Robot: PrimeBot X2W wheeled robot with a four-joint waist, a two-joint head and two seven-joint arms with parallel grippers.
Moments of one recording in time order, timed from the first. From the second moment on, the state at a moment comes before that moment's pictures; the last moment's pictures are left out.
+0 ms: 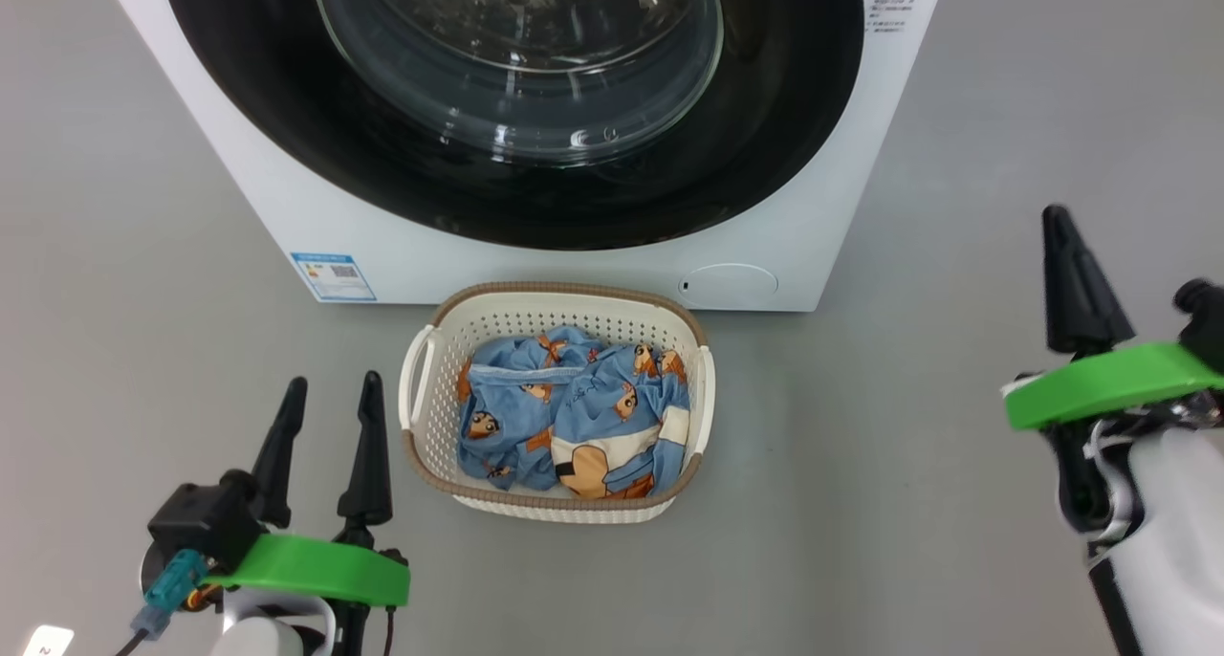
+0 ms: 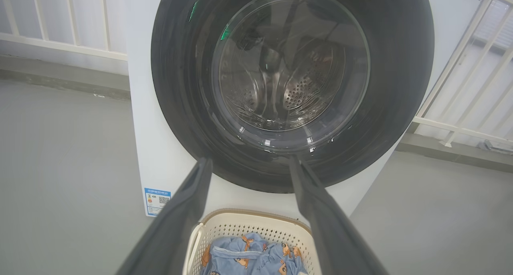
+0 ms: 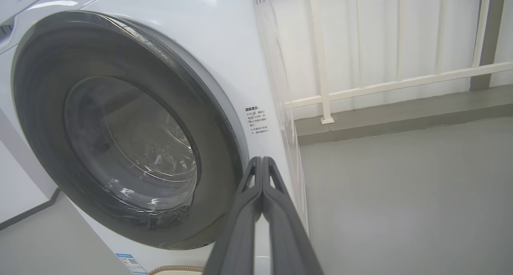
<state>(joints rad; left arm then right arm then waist) -0.24 0.05 -0.10 0.34 -0.35 -0.13 -0.25 -0.41 -0.18 0.02 0.42 0.48 0.12 -0.25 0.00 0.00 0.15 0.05</state>
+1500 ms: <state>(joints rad) -0.35 0.05 -0.14 0.27 -0.37 -0.13 -0.26 -0.96 -0.40 0.06 0.62 1.60 0.12 0.28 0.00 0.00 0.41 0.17</state>
